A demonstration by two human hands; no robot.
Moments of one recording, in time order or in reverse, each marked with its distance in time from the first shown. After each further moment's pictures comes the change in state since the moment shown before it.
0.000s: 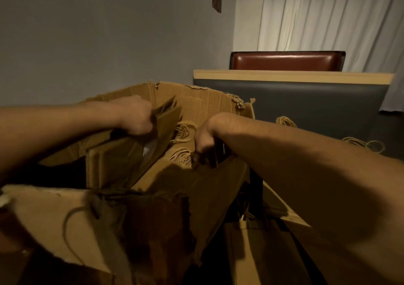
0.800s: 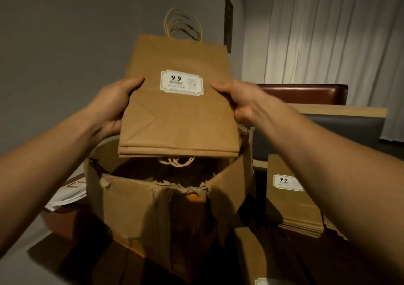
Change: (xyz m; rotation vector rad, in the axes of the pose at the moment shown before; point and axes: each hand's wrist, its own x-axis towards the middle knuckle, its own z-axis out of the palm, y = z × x) left_hand -0.127 -0.062 -0.062 -1.986 0.337 0.071; right_hand -0.169 -0.033 -0.047 1.531 0.508 -0.527
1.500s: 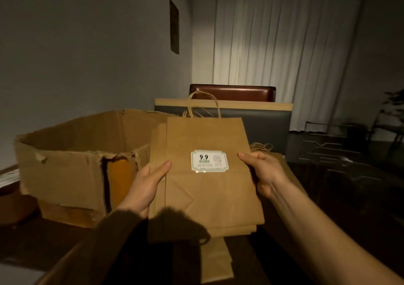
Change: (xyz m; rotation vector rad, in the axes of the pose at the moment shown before) left_hand -0.166 -0.173 0.126 -0.036 -0.194 -0.162; right_hand -0.218 0.102 -0.201 -0.043 0.548 -0.023
